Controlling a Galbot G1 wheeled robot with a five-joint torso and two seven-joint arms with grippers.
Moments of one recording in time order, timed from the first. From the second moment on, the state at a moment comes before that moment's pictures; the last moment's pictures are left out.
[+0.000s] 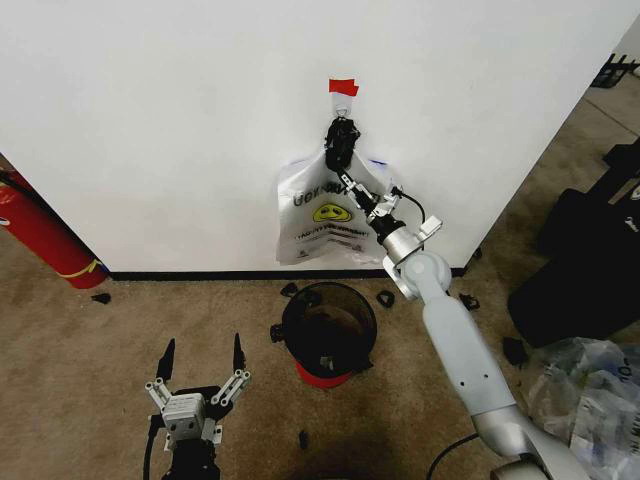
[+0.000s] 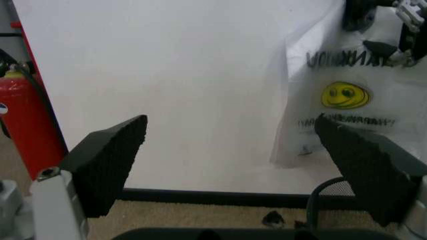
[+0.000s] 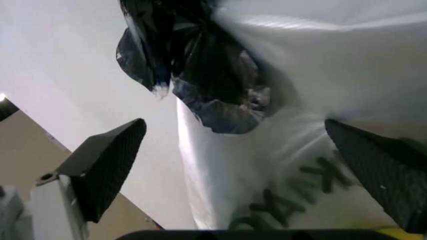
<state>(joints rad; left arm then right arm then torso) 2.02 -1.61 -0.39 -2.35 0.23 -0.38 -0.21 -0.57 1.41 0.25 1.36 1.19 -0.20 -0.38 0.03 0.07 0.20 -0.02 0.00</state>
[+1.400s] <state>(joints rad) 2.00 -1.61 -0.38 -2.34 0.22 -0.38 -0.21 -0.55 1.40 0.26 1.37 1.17 -0.19 -0.37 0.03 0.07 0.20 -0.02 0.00</state>
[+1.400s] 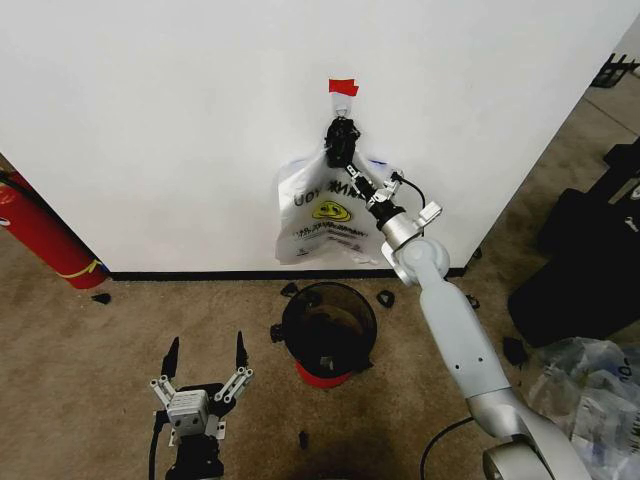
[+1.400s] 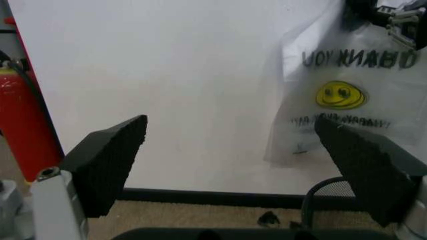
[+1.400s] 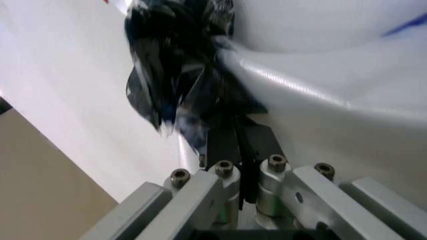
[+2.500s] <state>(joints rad) 1.98 -1.61 -0.36 -2.34 0.20 -0.38 -0.21 -0.90 1.32 0.34 1.70 1.11 -0.19 -0.37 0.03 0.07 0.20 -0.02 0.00</state>
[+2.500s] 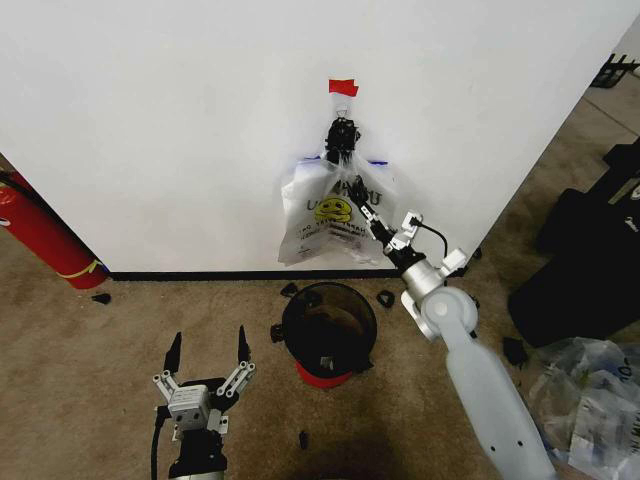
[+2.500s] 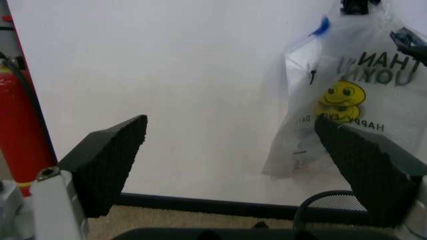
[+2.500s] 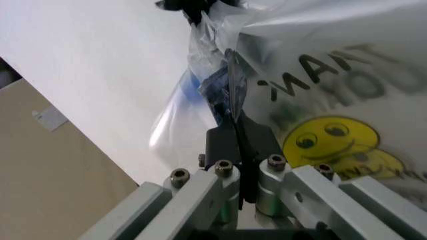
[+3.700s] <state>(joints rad) 1.96 -1.53 -0.35 -2.35 0.14 -0.38 -0.21 -1.32 1.30 0.48 1.99 0.96 -0.14 -0.45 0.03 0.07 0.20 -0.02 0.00</state>
